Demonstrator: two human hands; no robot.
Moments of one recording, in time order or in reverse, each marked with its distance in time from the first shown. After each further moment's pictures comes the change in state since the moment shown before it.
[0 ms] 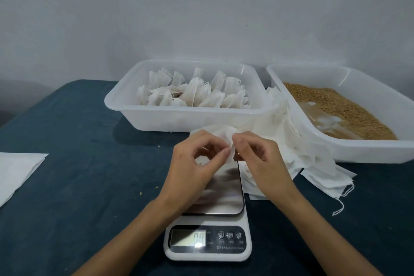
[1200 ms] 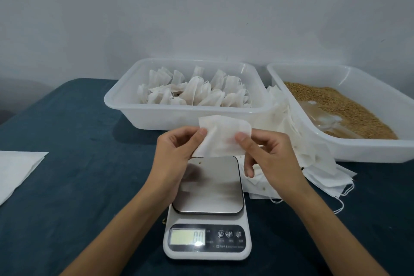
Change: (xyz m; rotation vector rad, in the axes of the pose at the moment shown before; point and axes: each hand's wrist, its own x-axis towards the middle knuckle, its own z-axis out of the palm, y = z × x) left_hand 0.013 -0.011 -0.016 -0.377 0.224 -0.435; right_hand 0.001 -0.007 -0.015 0.127 -0.006 0.008
